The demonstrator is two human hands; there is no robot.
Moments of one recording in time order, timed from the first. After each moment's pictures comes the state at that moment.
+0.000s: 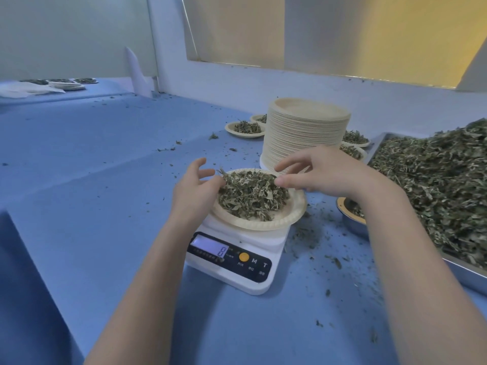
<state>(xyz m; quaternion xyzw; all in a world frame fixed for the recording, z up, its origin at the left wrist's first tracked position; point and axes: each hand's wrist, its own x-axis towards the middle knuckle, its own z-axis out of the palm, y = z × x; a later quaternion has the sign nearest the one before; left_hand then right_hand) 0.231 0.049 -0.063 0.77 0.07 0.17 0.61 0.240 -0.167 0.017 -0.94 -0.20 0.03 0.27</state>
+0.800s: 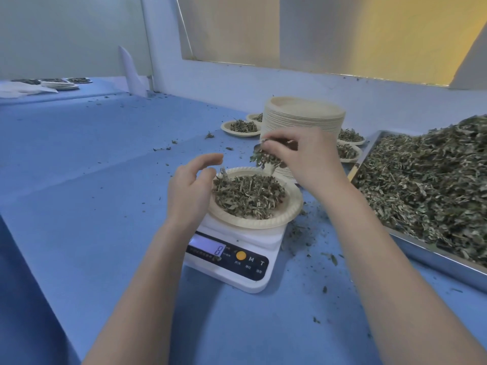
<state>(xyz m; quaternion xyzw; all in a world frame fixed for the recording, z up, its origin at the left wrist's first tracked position) 0.223 0.045 -0.060 0.76 -0.01 0.25 0.60 0.240 -0.133 0.007 -0.87 -0.19 -0.25 0.38</state>
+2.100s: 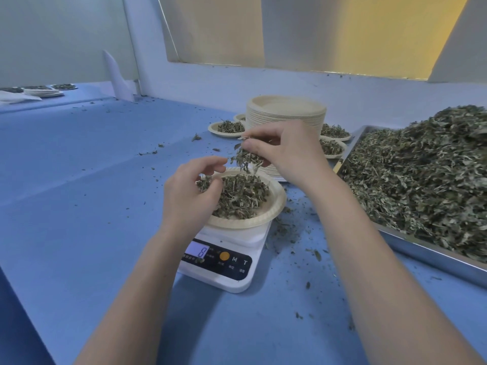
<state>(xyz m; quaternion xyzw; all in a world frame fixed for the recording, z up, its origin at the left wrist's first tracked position) 0.209 0.020 -0.054 0.82 -0.08 0.33 0.47 0.235 -0.138 0.016 -0.85 -0.19 -0.20 0.44</state>
